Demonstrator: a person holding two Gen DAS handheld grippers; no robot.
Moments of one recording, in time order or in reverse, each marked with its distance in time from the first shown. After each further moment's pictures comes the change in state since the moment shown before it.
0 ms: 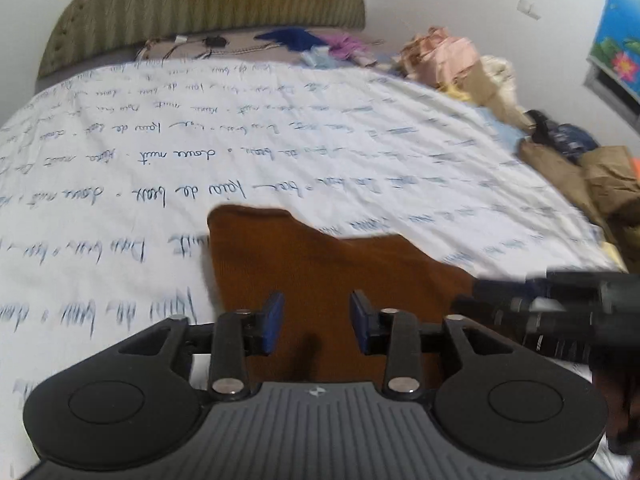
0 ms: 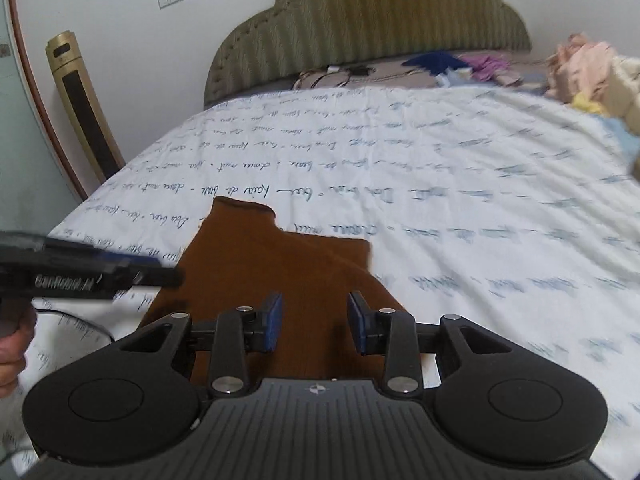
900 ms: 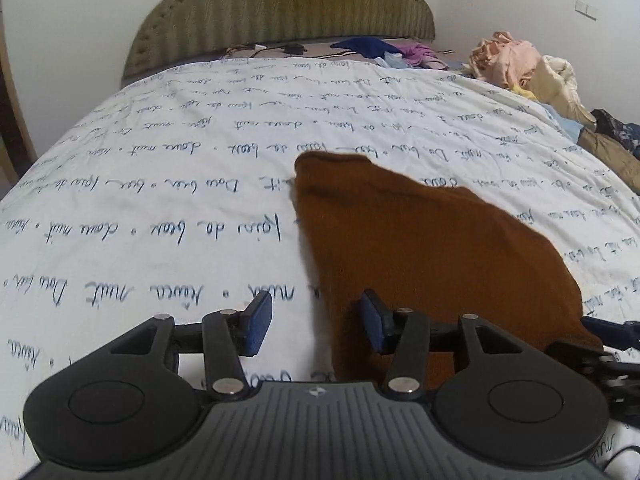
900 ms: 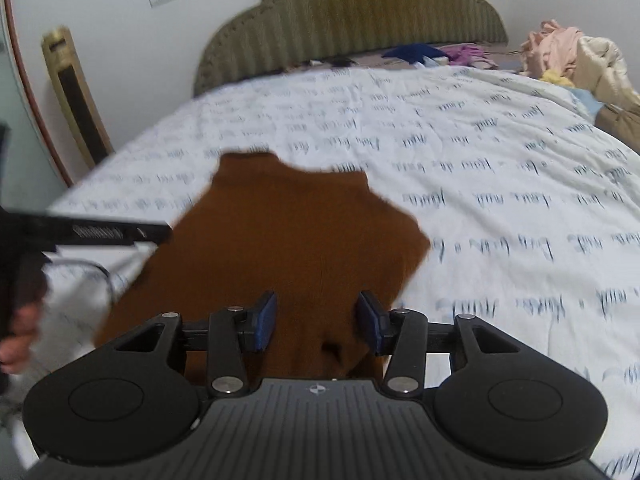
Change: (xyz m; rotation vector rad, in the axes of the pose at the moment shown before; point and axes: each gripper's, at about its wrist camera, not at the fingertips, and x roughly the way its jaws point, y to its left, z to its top) left arm -0.046 -0.010 -0.085 -0.035 -0.080 0.254; right arm -0.049 0.033 -0.091 0.024 -0.037 -0.100
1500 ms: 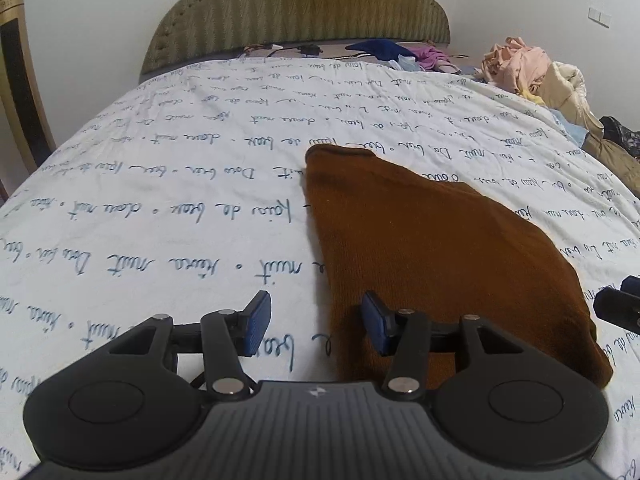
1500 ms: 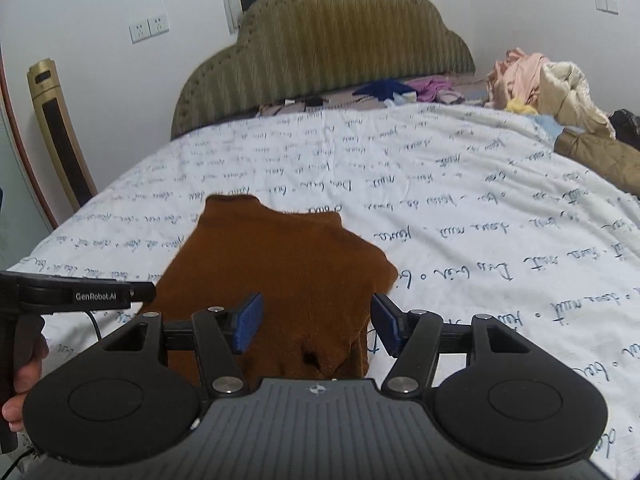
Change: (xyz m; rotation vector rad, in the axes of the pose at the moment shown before) left arm -0.028 -0.001 -0.012 -0.034 0.000 0.030; right arm -0.047 0.000 0.007 0.045 -0.129 -0.044
